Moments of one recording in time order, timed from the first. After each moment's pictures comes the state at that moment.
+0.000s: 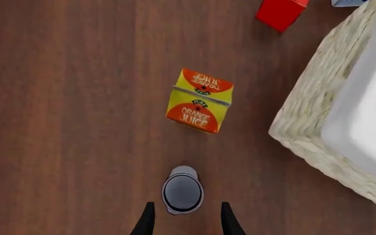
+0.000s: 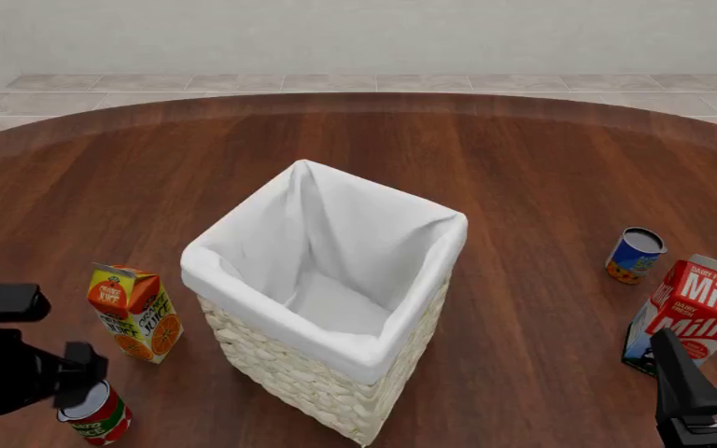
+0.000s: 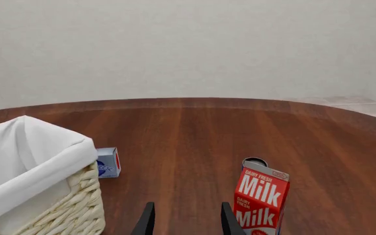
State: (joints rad) left arm 0.03 0.82 -0.51 0.76 0.00; right arm 0.01 0.00 0.00 -0.01 0.04
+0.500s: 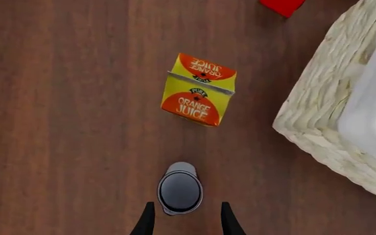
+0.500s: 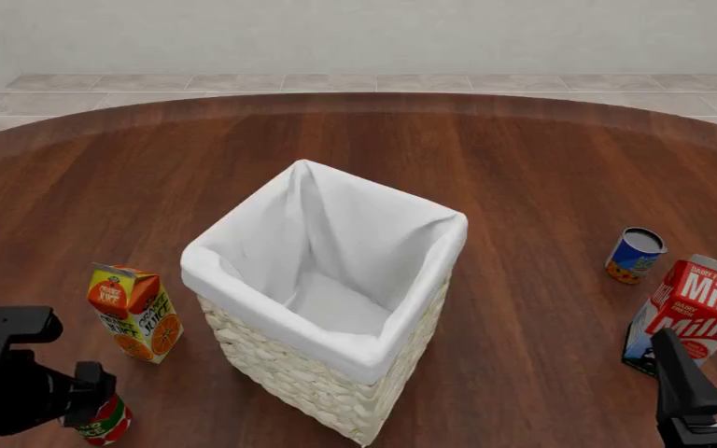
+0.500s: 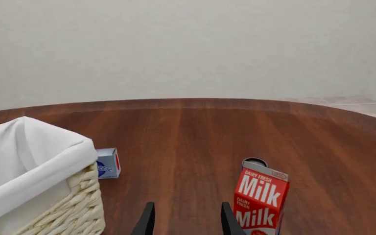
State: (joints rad) left arm 0.02 0.83 -0.42 0.69 -0.01; right arm 0.01 0.00 0.00 -0.01 0.04
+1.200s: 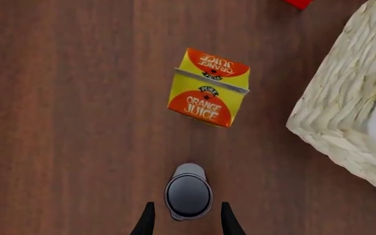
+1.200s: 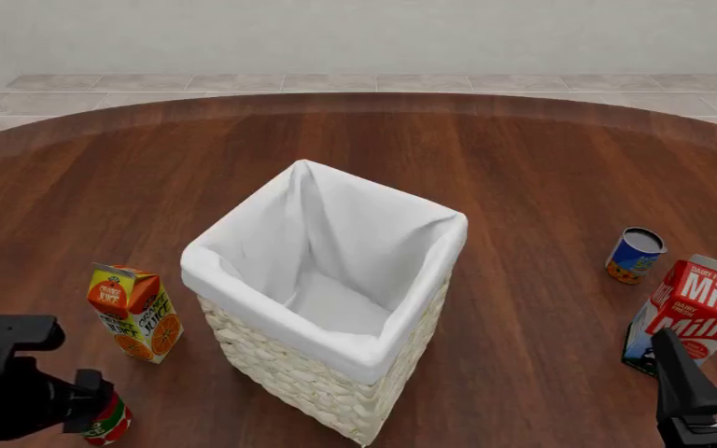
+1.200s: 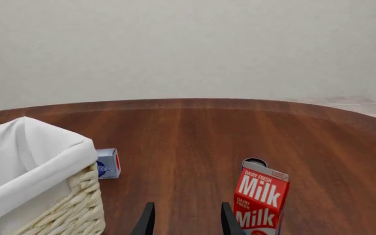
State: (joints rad) left arm 0.06 0.86 -0.38 0.62 0.05; right arm 0.01 0.00 0.00 -0.01 0.04
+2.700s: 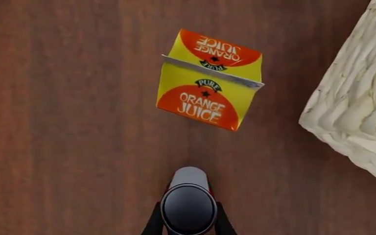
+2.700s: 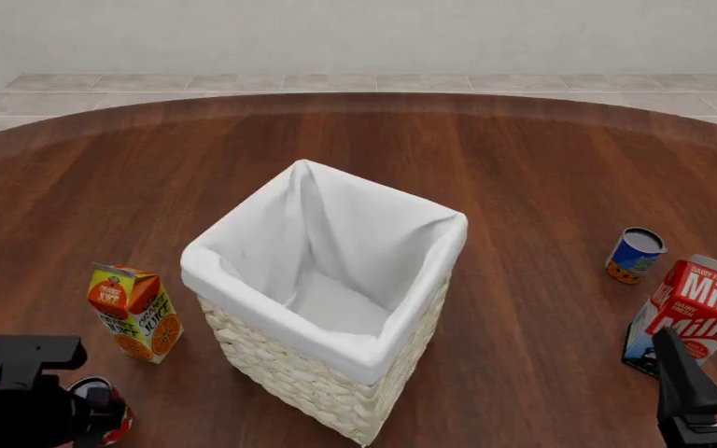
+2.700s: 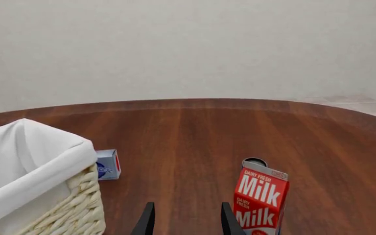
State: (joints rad) left arm 0.05 0.99 -0.28 0.44 0.06; right arm 0.00 0.00 0.00 -0.01 0.05
